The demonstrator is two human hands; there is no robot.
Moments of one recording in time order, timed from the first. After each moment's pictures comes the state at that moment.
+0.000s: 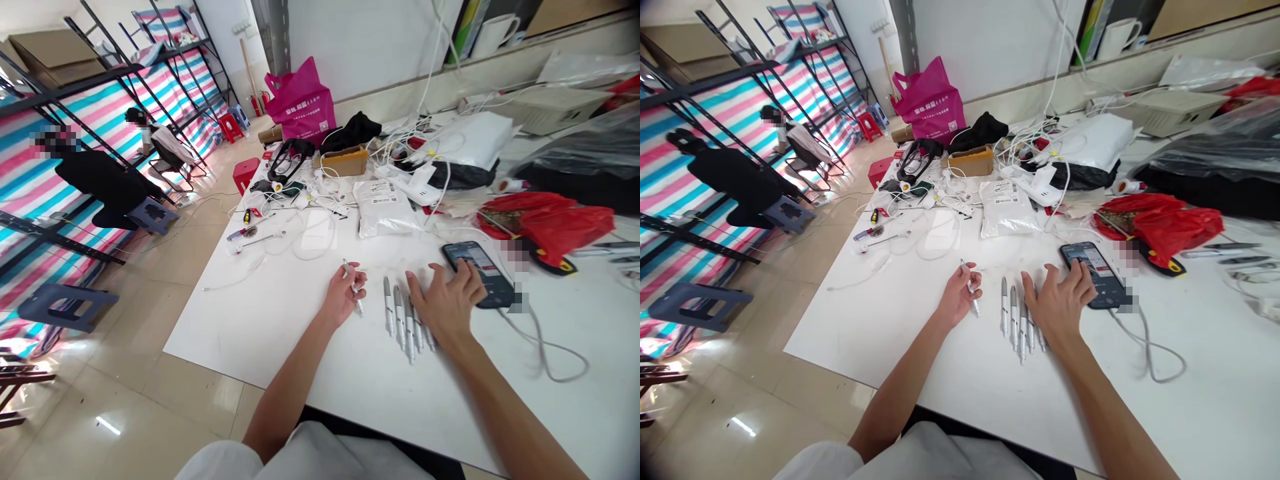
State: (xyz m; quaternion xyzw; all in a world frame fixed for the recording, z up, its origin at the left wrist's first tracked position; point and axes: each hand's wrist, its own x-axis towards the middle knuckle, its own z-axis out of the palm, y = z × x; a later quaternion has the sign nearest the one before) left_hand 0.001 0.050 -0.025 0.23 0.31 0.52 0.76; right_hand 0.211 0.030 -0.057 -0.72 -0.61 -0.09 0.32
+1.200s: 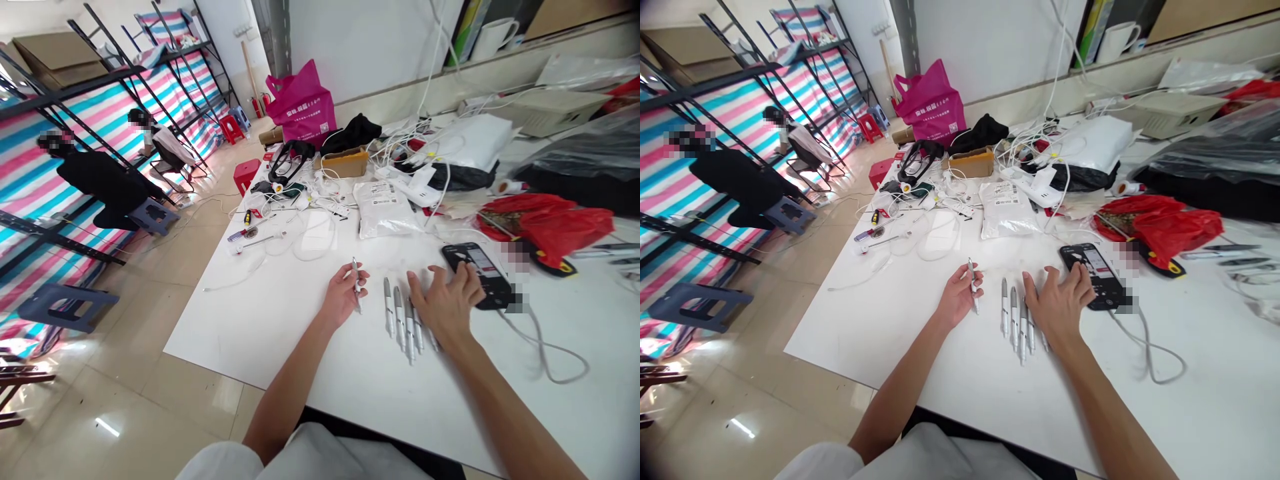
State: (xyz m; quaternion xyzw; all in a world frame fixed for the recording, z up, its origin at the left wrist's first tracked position) left_hand 0.000 0.050 -0.028 0.24 0.27 0.53 0.77; right_hand 0.214 0.031 -0.065 -0.74 -0.60 -0.05 0.31
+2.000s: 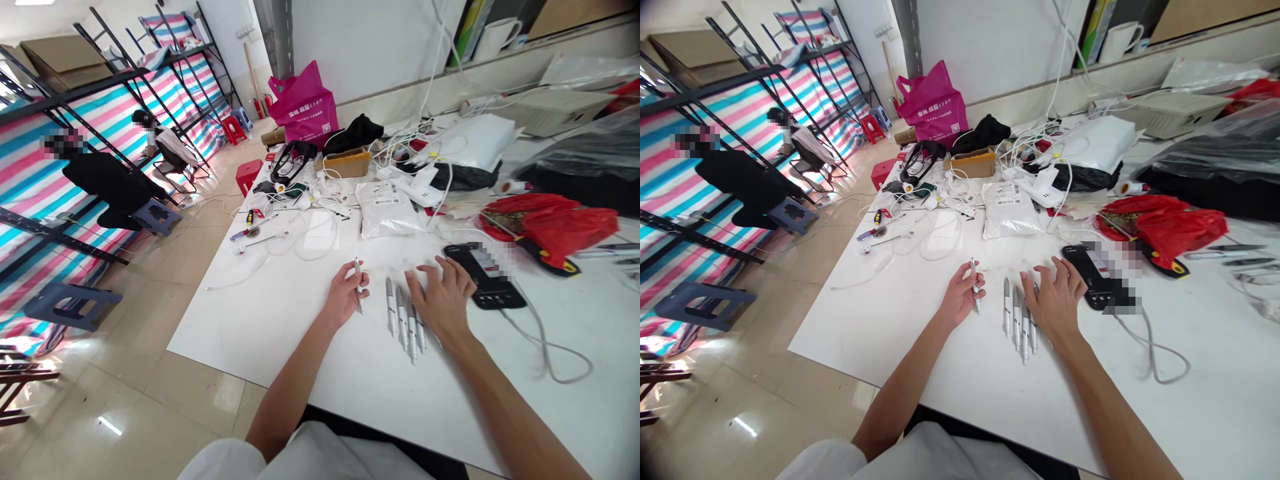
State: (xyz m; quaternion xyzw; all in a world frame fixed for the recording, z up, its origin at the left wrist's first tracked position) left_hand 0.001 0.048 -0.024 0.24 0.29 0.52 0.76; right_hand 0.211 0.034 -0.058 -0.67 -0.66 -0.07 0.34
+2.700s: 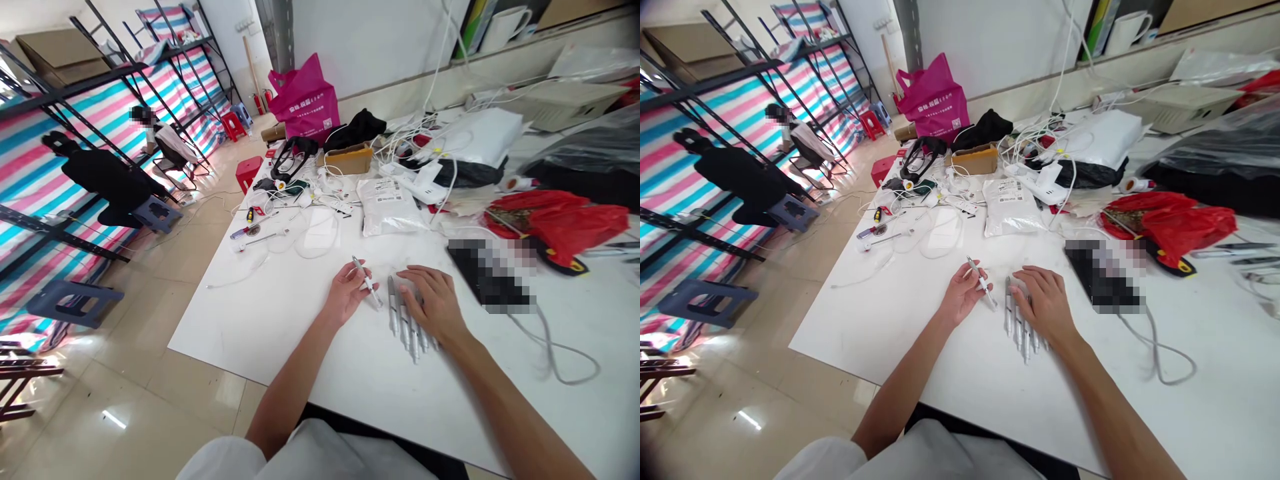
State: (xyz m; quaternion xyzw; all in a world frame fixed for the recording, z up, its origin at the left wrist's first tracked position) left_hand 0.003 0.048 -0.028 0.24 0.29 0.54 0.75; right_hand 0.213 0.030 -0.046 -0.50 -0.78 0.02 0.38
